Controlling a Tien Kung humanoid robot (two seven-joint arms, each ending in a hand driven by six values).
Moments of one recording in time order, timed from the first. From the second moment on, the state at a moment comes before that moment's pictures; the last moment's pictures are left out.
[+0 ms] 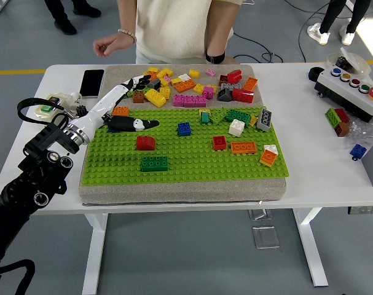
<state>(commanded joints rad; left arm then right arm) -0.67 0.10 -1.24 -0.75 1.75 -0.11 -0.46 0.17 -0.09 1.34 0.18 -0.97 -0.10 -0.09</state>
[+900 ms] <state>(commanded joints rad) -0.67 0.09 -1.24 -0.73 1.62 0.07 -0.48 0.17 -0.09 1.35 0.18 -0.97 -0.09 -0.09</state>
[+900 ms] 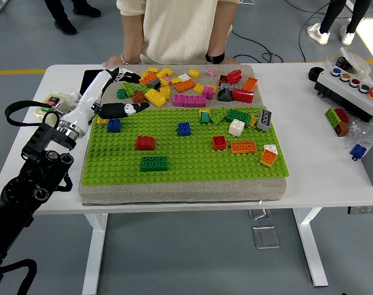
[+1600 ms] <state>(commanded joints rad) -0.67 0.10 -1.24 -0.73 1.55 -0.04 -0.48 0.17 -0.09 1.34 0.18 -0.97 -0.09 -0.09</state>
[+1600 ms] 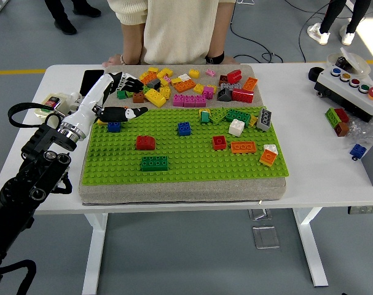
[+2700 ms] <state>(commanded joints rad) -0.68 0.11 -1.18 -0.69 1.68 -0.14 -0.48 0.17 -0.09 1.34 0.18 -0.96 -0.09 -0.08</state>
